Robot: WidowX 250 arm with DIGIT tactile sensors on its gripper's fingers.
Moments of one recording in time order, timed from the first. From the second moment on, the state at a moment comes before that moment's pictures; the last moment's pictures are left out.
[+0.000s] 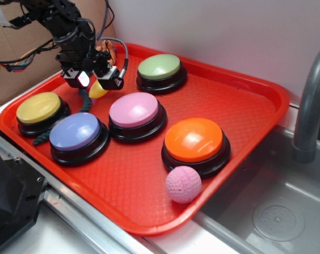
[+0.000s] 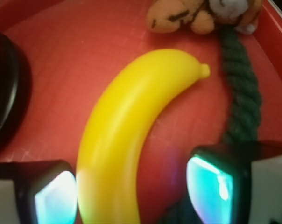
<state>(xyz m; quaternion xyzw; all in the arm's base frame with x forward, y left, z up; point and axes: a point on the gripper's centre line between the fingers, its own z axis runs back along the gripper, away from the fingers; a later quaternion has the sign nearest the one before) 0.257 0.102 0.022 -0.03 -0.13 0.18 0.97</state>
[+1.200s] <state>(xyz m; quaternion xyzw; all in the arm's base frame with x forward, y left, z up) 0.248 0.084 0.086 -0.03 -0.09 0.25 0.96</state>
